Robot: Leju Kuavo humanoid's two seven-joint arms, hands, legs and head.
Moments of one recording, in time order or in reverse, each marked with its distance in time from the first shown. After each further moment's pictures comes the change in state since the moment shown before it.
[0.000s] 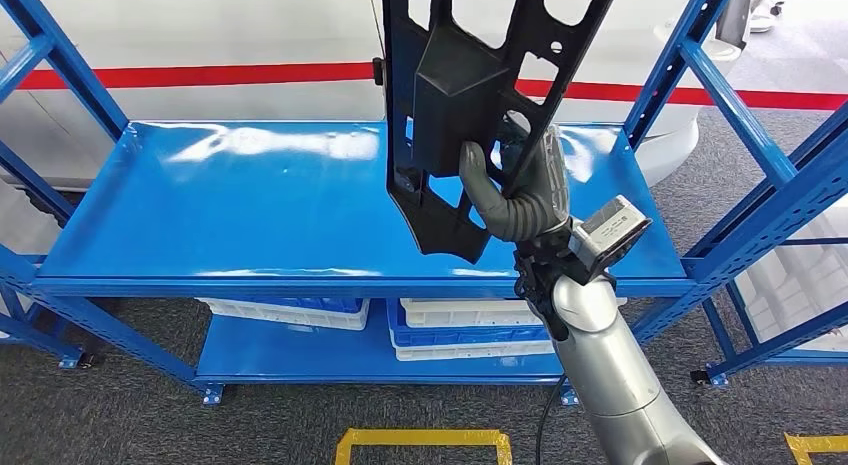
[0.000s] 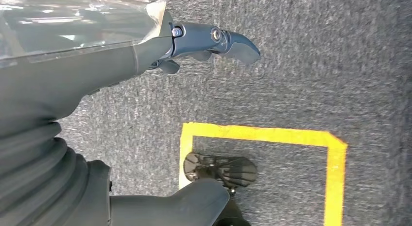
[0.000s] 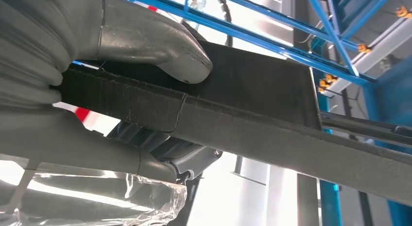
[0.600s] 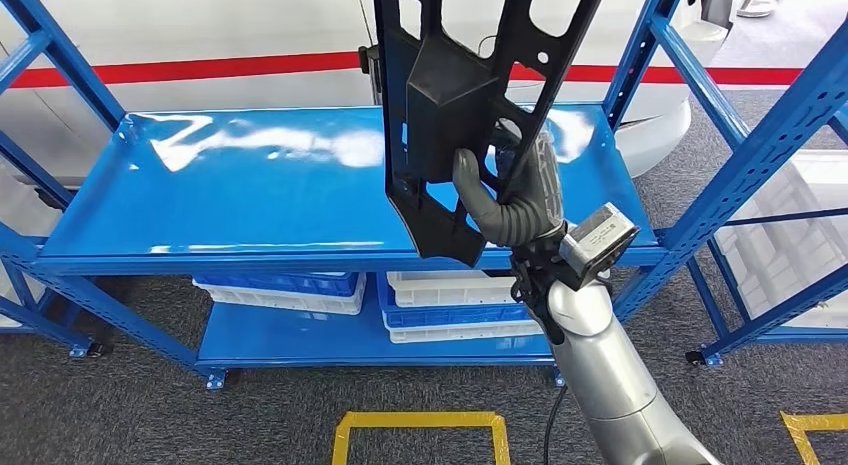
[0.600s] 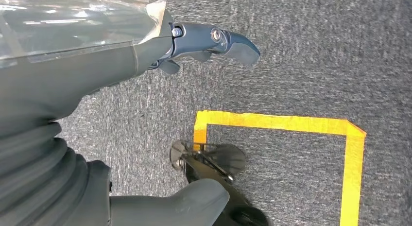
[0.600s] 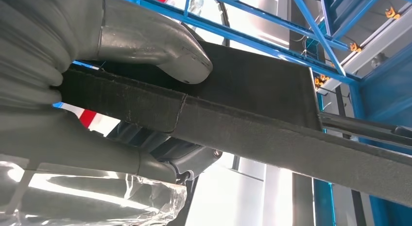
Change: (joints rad) left arm 0.002 0.003 0.001 0.000 0.019 0.001 -0.009; right arm 0.011 0.006 0.005 -0.005 0.025 -0.002 -0.005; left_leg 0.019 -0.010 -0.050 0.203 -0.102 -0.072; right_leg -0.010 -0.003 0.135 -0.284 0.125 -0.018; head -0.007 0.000
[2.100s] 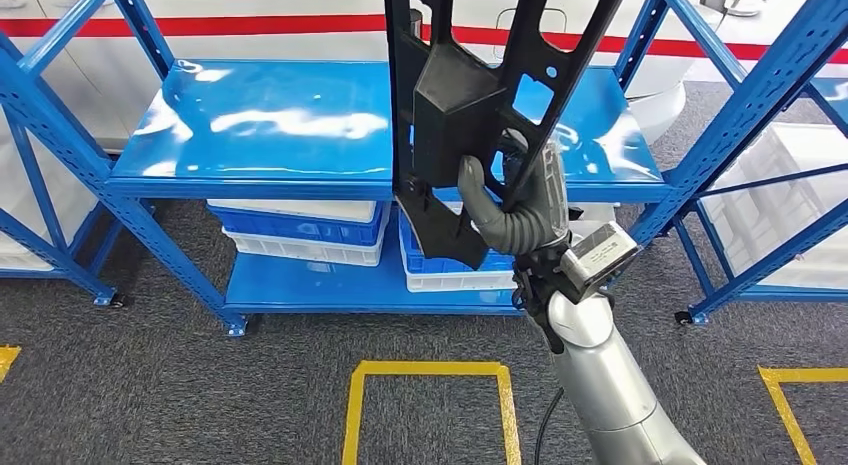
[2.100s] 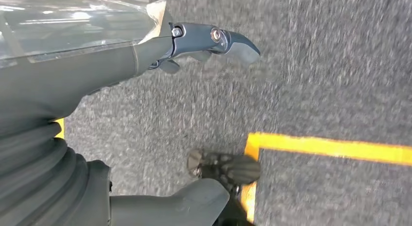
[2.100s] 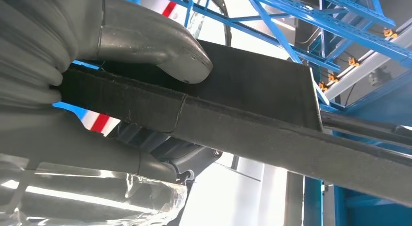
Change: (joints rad) left arm 0.005 -0.003 0.005 0.000 -0.004 -0.005 0.003; right arm 0.040 0.012 -0.021 -0.031 0.052 -0.026 -0.009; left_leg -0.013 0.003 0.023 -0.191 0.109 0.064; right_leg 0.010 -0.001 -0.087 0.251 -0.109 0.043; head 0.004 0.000
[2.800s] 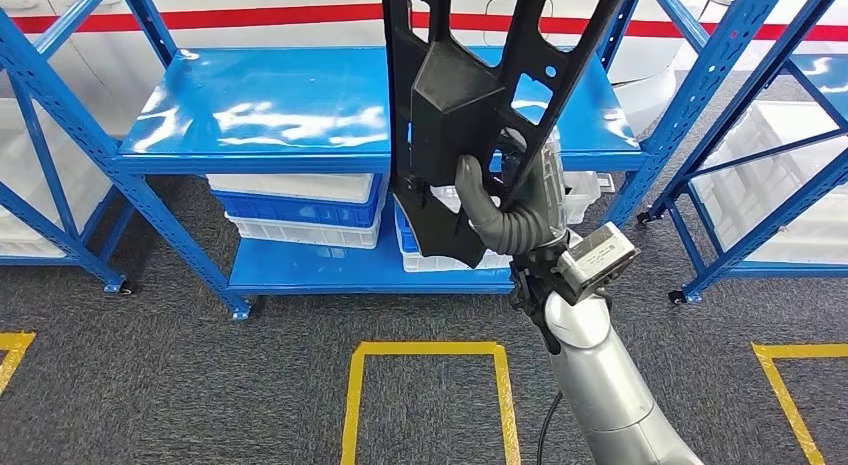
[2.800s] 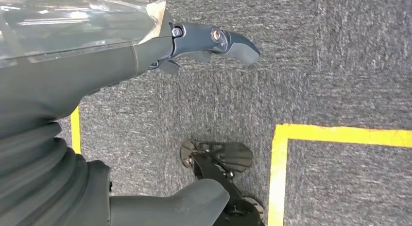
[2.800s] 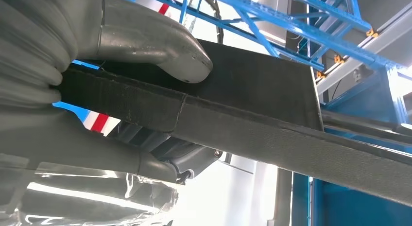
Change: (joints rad) left arm 0.001 0.006 0.000 0.000 -0.013 -0.001 0.016; right arm 0.003 0.008 0.001 -0.008 0.013 -0.015 -0.002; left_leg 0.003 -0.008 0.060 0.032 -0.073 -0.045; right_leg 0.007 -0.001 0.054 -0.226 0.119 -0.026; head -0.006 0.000
